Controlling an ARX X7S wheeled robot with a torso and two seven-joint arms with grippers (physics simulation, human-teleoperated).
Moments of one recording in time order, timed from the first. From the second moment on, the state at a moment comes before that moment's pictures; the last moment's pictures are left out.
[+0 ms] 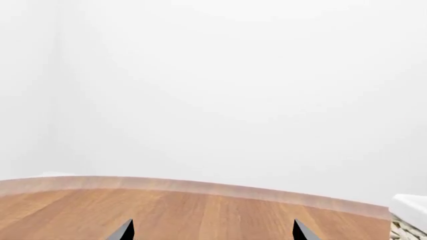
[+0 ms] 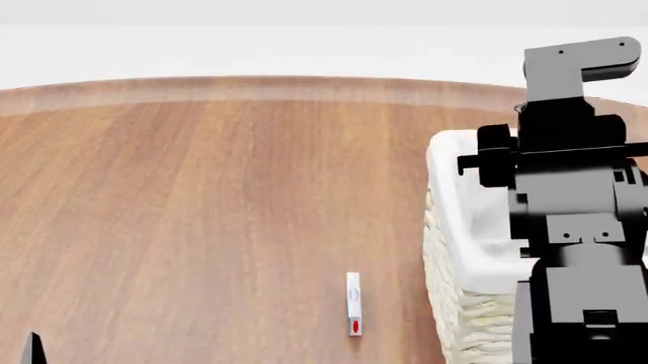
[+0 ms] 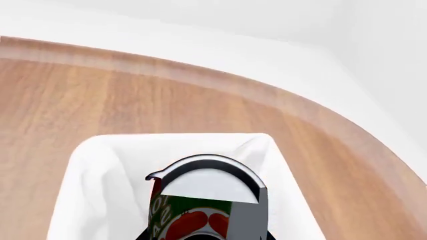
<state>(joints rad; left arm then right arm) 0.30 -0.37 0.14 0.56 -0.29 0.12 -0.39 1.46 0.20 -0.24 1.31 0.03 0.59 0.01</state>
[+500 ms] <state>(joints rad) 0.30 -0.37 0.14 0.56 -0.29 0.12 -0.40 1.43 0.22 -0.17 1.31 0.02 0.68 0.03</state>
